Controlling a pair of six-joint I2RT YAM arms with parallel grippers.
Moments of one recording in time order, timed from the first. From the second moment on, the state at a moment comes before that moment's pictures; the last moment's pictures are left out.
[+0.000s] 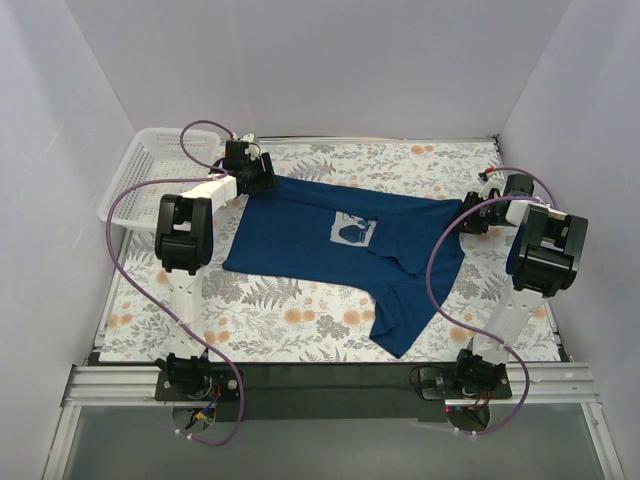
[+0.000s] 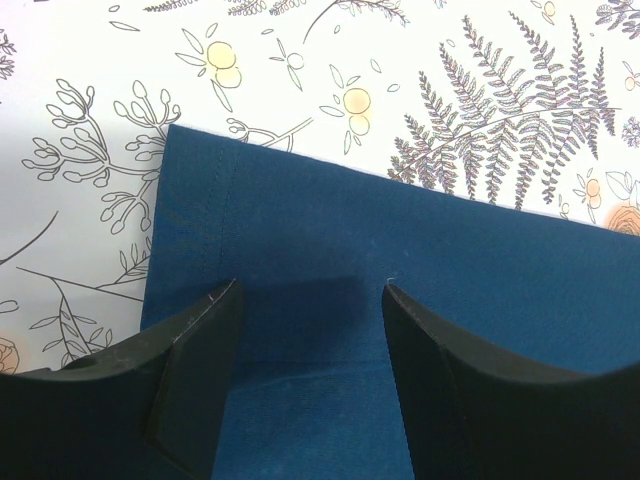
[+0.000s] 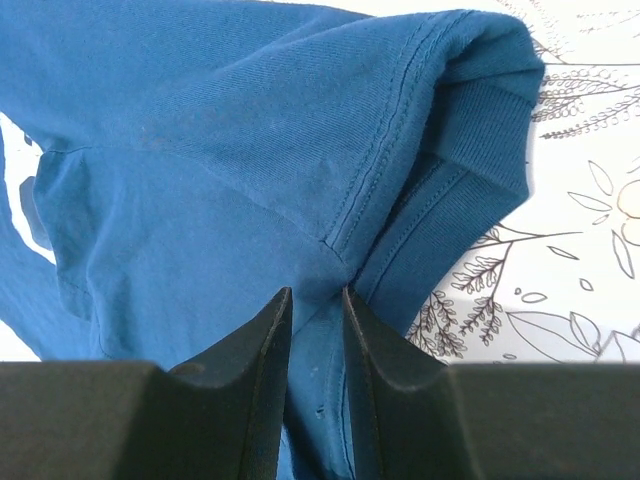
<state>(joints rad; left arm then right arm) -0.16 2.29 1.68 -0.11 0.19 -0.33 -0.31 1.98 1.24 -0.34 -0.70 -0.03</state>
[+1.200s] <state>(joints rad) -0.15 2.29 1.68 -0.10 0.18 -0.33 -0.34 1.93 1.17 -0.33 -0.69 -0.02</state>
